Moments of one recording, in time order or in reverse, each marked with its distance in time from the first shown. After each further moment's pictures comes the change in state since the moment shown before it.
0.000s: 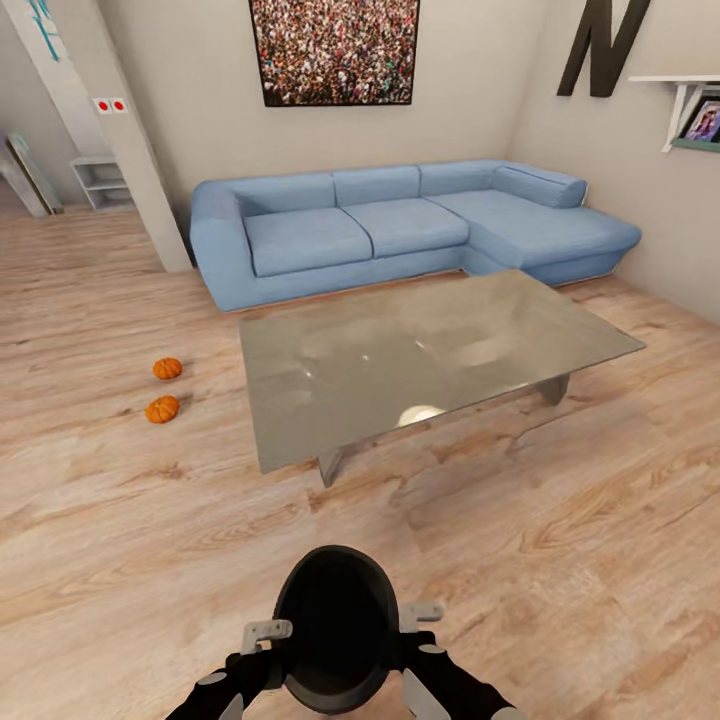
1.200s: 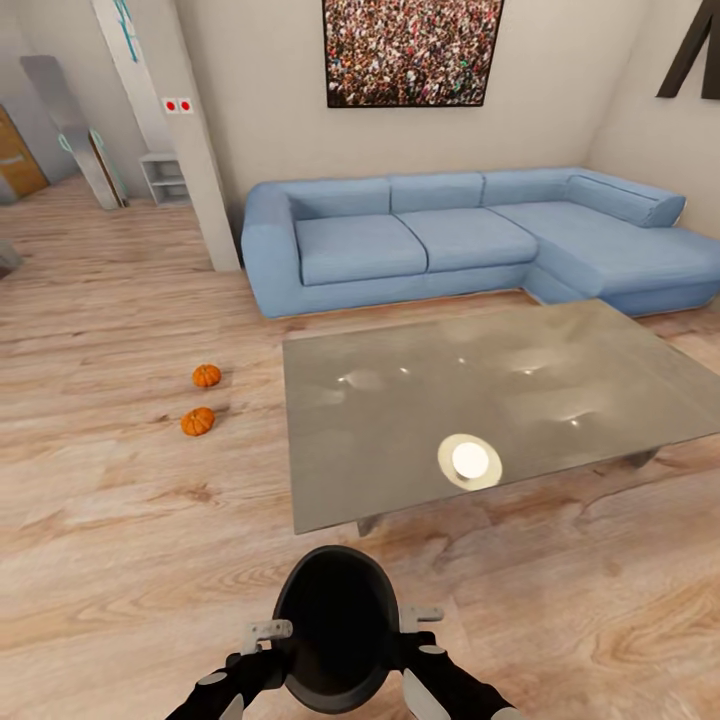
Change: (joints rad) left arm 0.000 -0.001 0.000 0.000 -0.001 -0.002 0.001; right arm 0.000 0.000 0.001 0.002 -0.001 -0.004 0.001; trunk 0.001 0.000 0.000
